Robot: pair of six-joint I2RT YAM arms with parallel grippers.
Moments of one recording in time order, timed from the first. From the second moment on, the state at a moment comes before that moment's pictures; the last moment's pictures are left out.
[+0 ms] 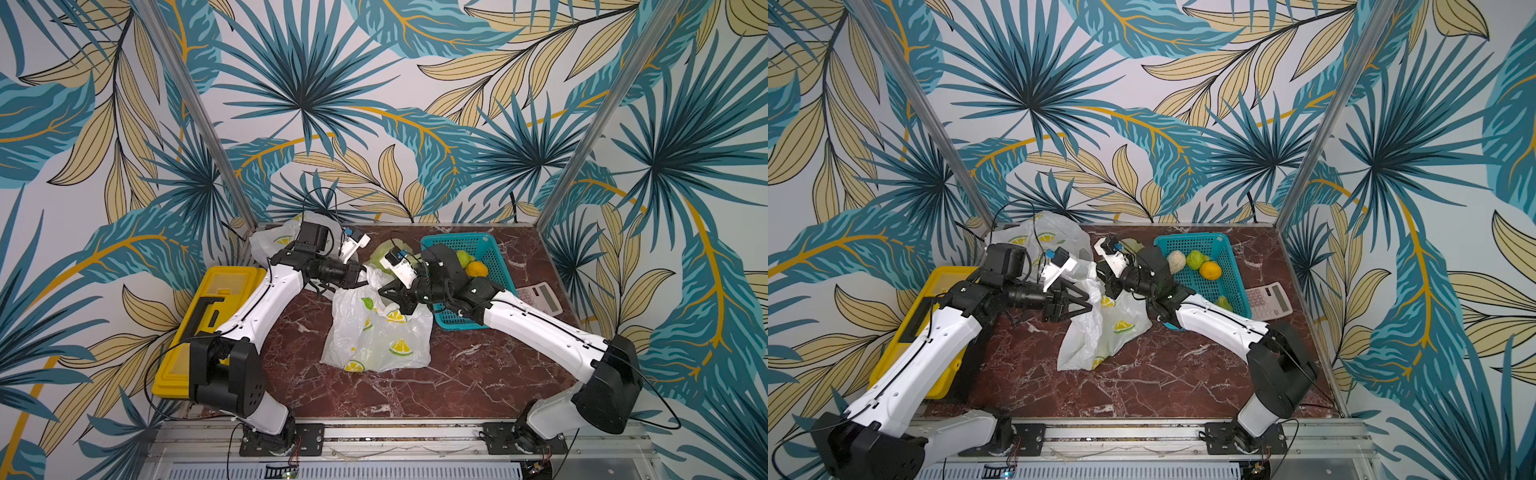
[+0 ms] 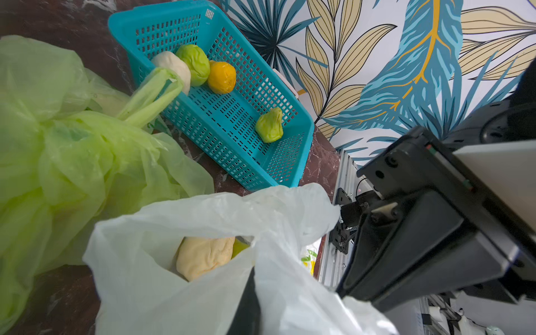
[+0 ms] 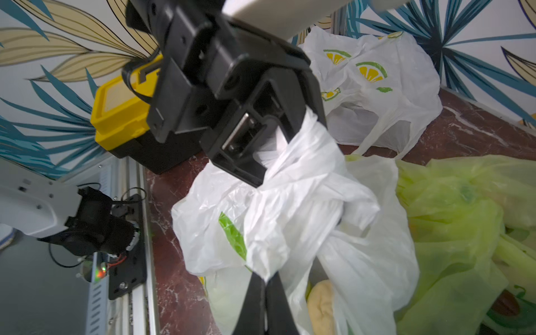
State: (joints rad) left arm -0.21 1.55 1.34 -0.69 1.01 0.08; right arm 0.75 1.53 1.29 -0.32 -0.35 -0.05
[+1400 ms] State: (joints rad) left arm -0.20 1.56 1.36 -0.83 0.94 0.21; right arm 0.73 1.64 1.25 -0.26 -0.33 -0.18
